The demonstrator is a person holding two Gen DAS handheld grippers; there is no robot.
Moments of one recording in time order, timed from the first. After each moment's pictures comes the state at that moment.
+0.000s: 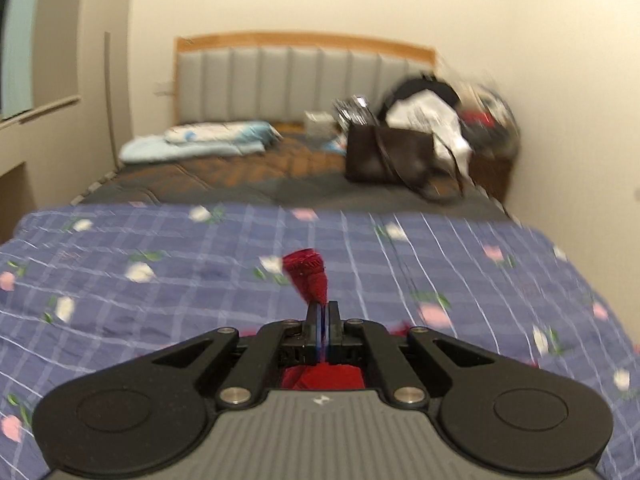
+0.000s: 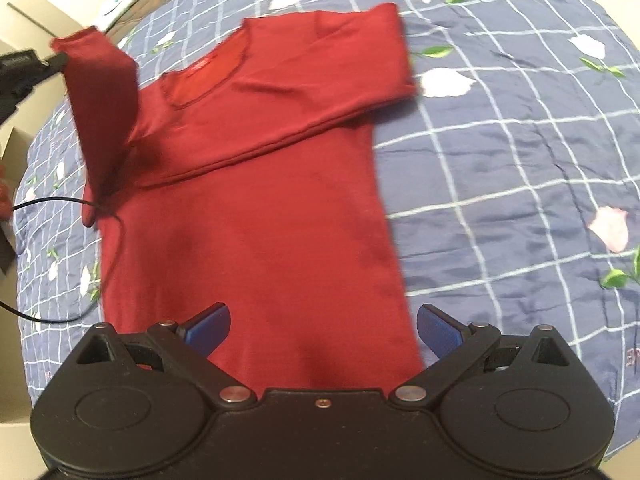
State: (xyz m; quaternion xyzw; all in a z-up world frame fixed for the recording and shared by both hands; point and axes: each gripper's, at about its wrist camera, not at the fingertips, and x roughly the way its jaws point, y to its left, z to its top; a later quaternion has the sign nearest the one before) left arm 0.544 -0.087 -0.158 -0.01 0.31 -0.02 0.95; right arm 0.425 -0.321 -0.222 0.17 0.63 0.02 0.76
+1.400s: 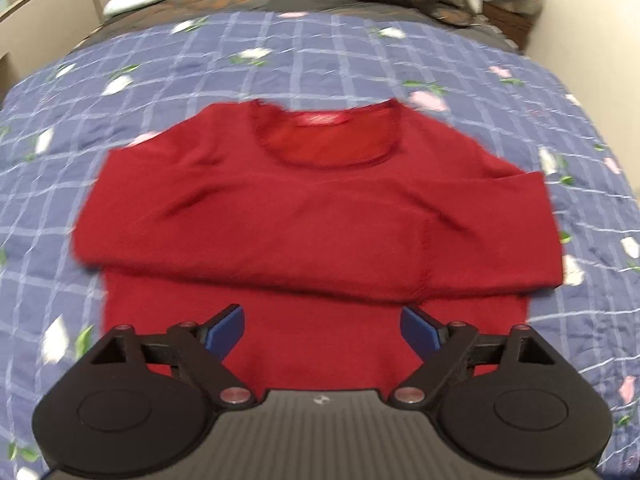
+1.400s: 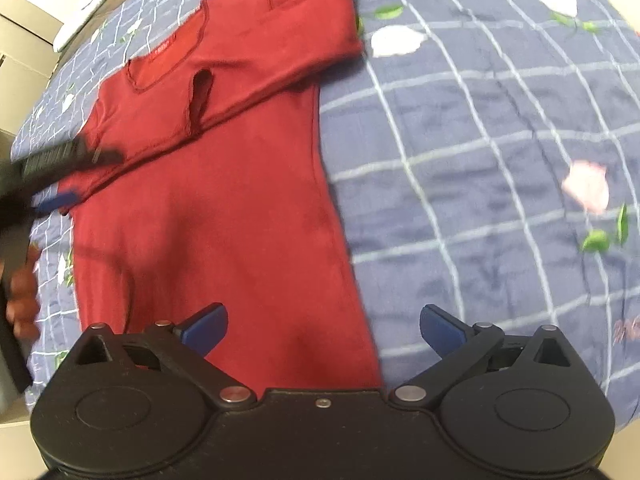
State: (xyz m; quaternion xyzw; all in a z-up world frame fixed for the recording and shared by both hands) left arm 0.493 -0.099 -0.242 -0.02 0.54 0.00 0.84; right arm 0.413 -0.350 -0.240 0.17 0.65 0.01 0.74
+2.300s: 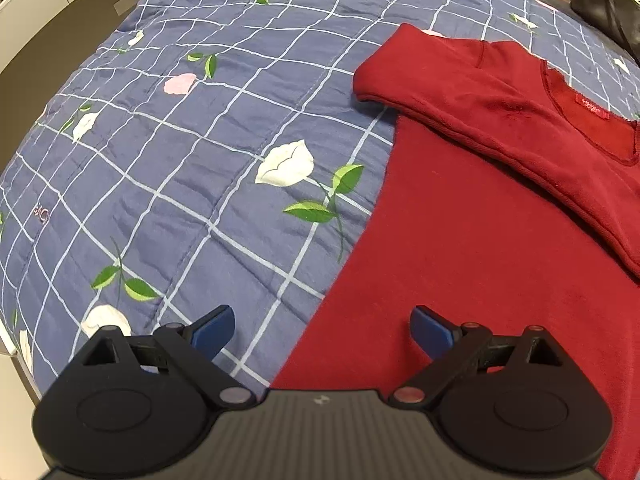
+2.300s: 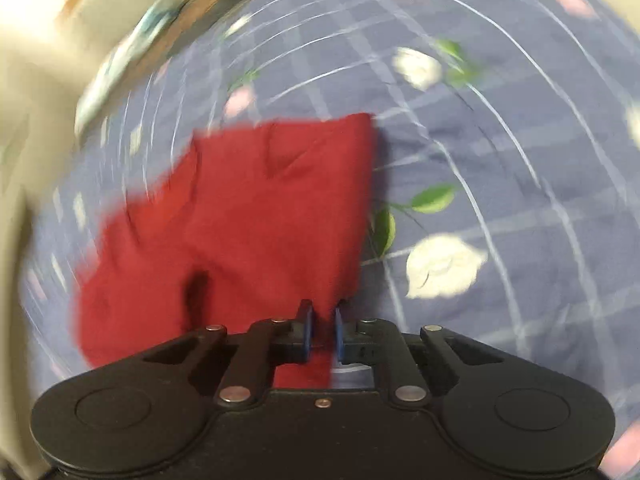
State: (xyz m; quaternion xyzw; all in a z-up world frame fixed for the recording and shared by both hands) left arm 0.397 0.043 -0.276 -0.12 0.57 0.24 0.78; right arm 0.565 -0.415 -0.272 0.29 0.57 0.02 0.77
